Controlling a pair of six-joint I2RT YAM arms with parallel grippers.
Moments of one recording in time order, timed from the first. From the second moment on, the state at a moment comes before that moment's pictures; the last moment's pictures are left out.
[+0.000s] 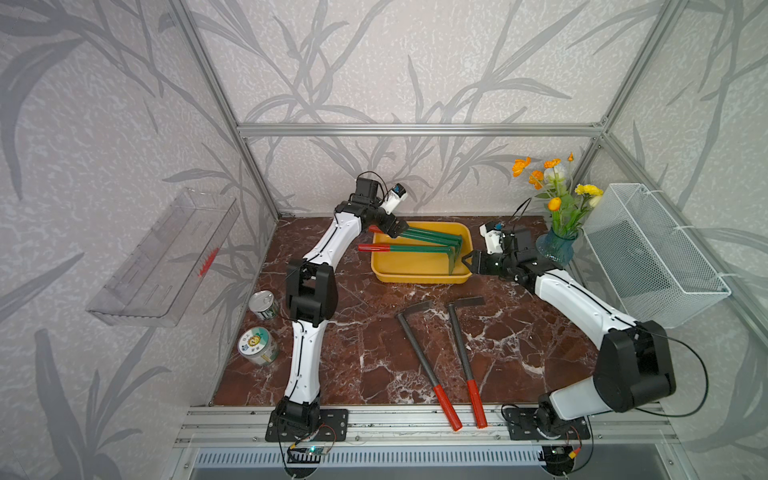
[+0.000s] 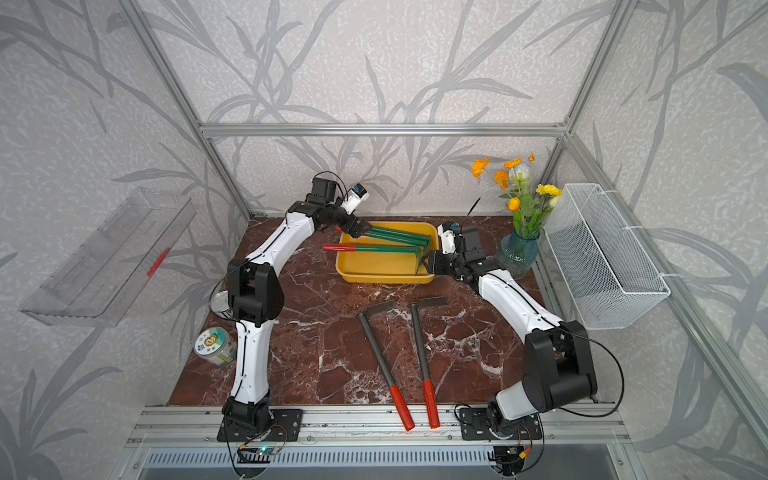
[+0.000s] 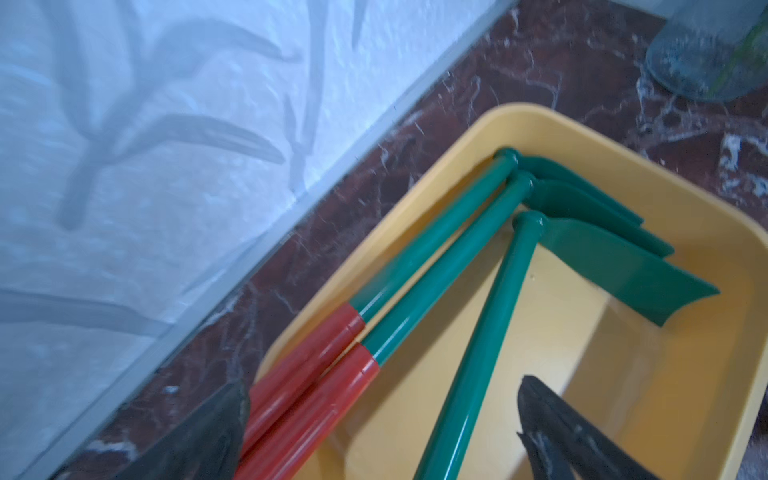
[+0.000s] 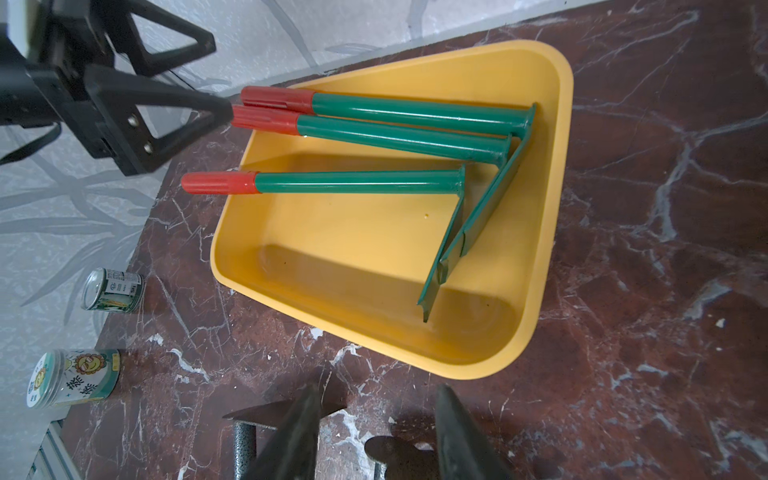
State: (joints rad) left arm -0.26 2.24 2.14 -0.59 0.39 0.42; right arm 0.26 1.48 1.09 -0.31 -0.35 0.34
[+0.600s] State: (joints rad) left arm -0.44 1.43 1.37 -0.48 -0.12 -0.22; right arm 0.27 1.38 1.08 -0.33 -0.38 0.31
